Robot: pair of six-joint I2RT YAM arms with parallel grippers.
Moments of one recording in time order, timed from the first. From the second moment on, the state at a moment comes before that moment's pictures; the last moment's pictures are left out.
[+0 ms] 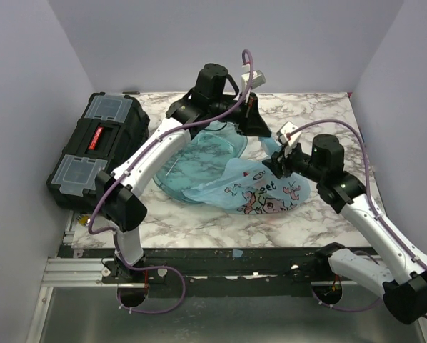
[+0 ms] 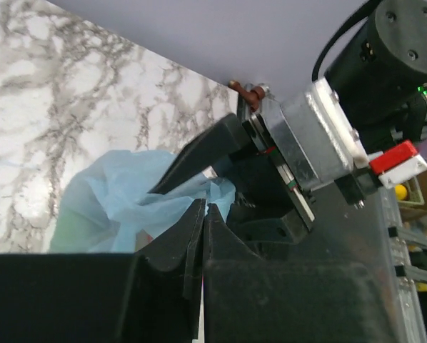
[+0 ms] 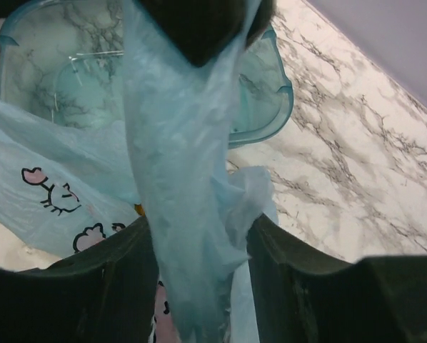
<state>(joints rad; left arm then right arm) -0.66 1.82 1.95 -0.44 0.91 -0.26 0.43 0.97 0.86 -0.21 -0.34 -0.29</state>
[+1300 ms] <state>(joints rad) -0.54 1.72 2.00 -0.88 1.24 0.66 0.32 1.29 1.12 -0.72 -0.82 -0.75</state>
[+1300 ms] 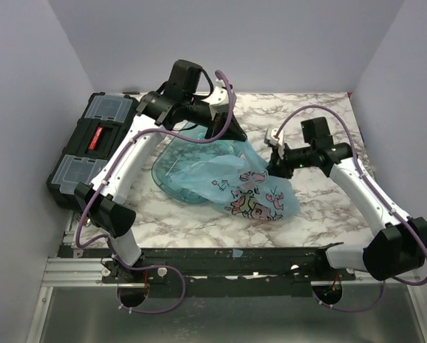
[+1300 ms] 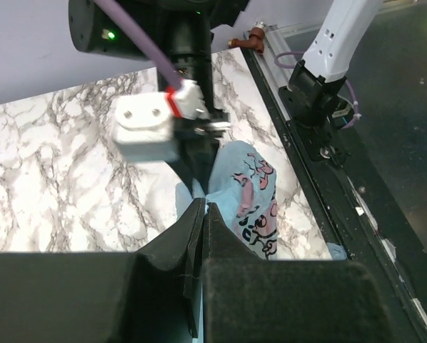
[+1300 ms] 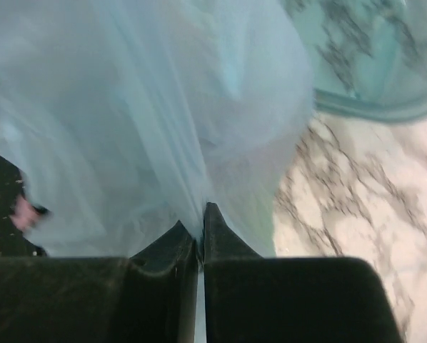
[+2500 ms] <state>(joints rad) -0.54 1.69 2.01 -0.87 1.19 0.72 0.37 1.39 1.18 -0.53 -0.96 -0.71</state>
